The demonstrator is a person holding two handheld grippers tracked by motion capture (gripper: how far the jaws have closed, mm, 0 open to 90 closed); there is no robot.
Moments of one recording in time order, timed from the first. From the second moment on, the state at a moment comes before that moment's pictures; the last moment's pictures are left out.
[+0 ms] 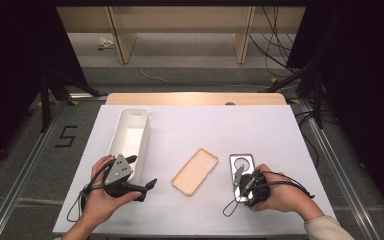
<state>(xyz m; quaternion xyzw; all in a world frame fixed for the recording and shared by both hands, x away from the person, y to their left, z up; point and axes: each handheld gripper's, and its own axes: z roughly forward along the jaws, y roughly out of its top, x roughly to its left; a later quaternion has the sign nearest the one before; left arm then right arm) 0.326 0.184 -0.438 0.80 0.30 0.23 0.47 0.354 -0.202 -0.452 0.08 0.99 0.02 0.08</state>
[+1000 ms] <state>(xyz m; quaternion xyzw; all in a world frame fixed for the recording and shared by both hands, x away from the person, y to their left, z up) 0.325 0.182 -0.439 0.80 0.30 0.23 0.47 0.346 -0.192 -0.452 0.03 1.00 0.00 0.06</state>
